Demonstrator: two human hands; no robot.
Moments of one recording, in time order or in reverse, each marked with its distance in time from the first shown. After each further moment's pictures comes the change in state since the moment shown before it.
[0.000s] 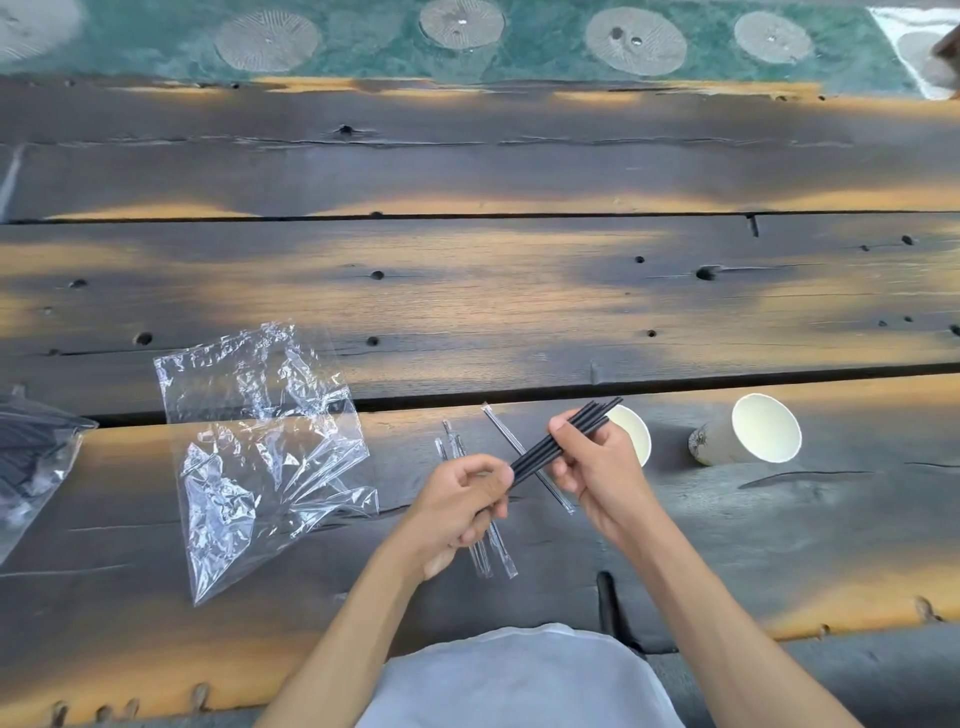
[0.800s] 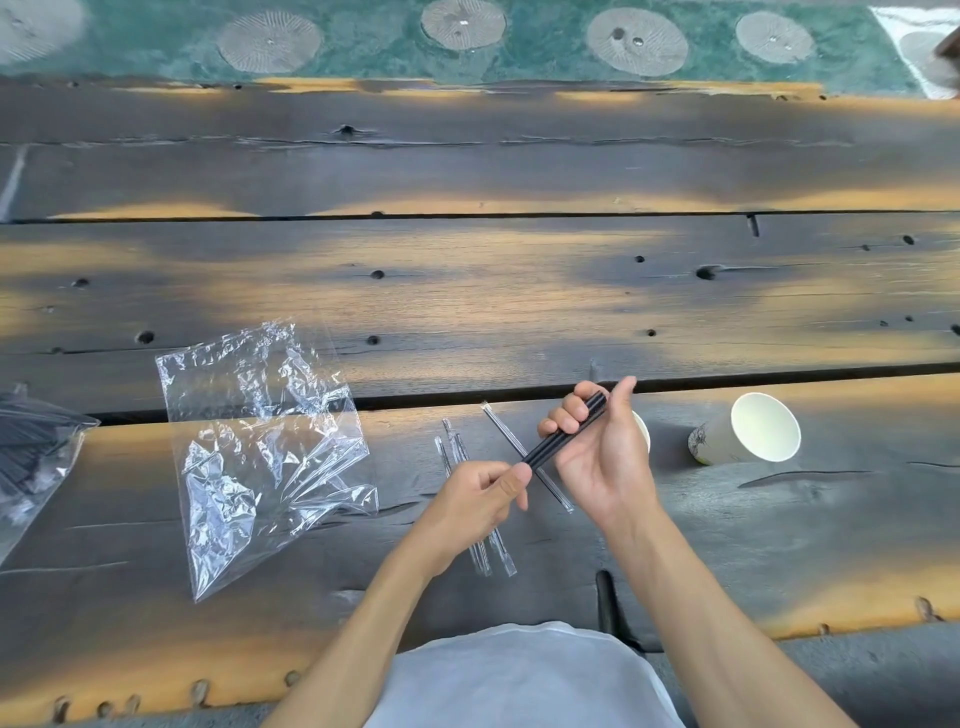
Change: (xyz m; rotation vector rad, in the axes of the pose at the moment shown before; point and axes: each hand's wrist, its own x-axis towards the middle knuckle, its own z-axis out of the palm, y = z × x) left_hand 0.000 0.006 0.020 0.354 0.023 0.081; right_hand 0.012 -0.017 0.019 0.674 0.071 0.012
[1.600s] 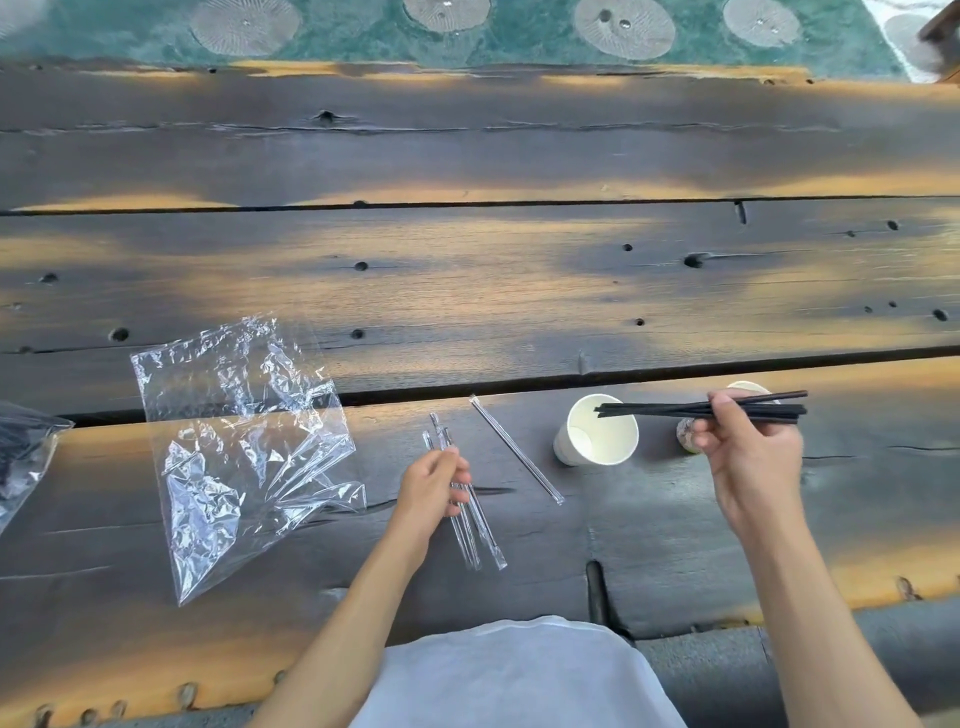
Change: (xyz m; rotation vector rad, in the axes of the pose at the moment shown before) left_hand 0.029 -0.043 -0.019 -0.110 0.438 -0.277; right_hand -0.014 -0.106 -0.095 -0.505 0.295 -0.458
